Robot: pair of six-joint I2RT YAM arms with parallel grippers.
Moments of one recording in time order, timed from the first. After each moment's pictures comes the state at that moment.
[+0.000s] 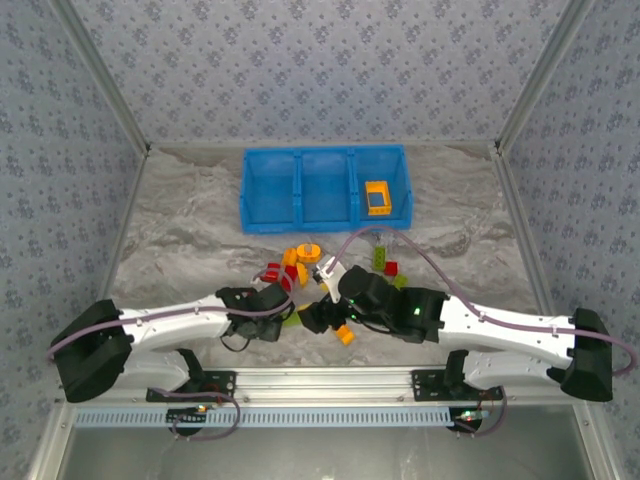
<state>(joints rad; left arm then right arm) -1.01 1.26 0.56 -0.67 -0.21 -0.78 1.22 1.09 0.83 -0.31 0.12 0.38</state>
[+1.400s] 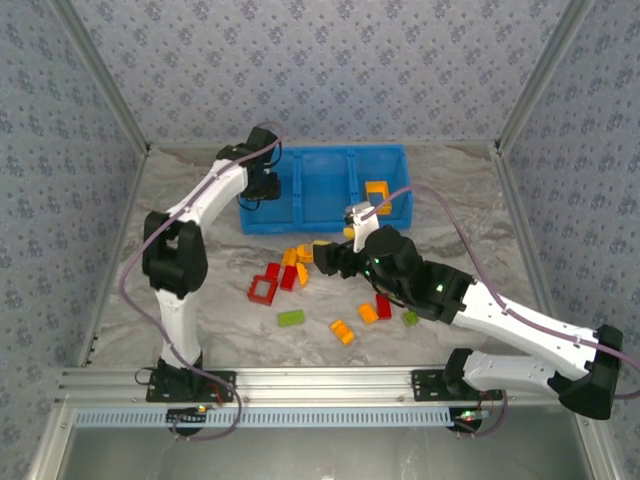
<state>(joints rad) -0.38 2.08 1.87 -0.95 -0.12 -0.42 1.03 1.05 0.99 -0.30 0.29 0.43</state>
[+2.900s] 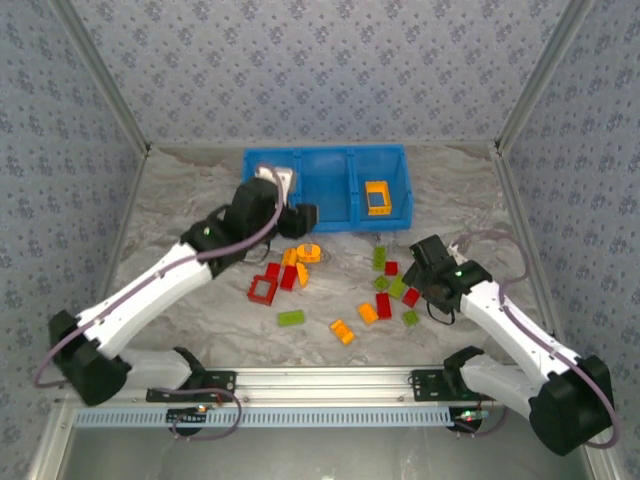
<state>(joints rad) -0.81 1.23 1.18 -0.46 -0.12 -0.44 0.45 1.02 0.67 -0.86 0.22 1.05</state>
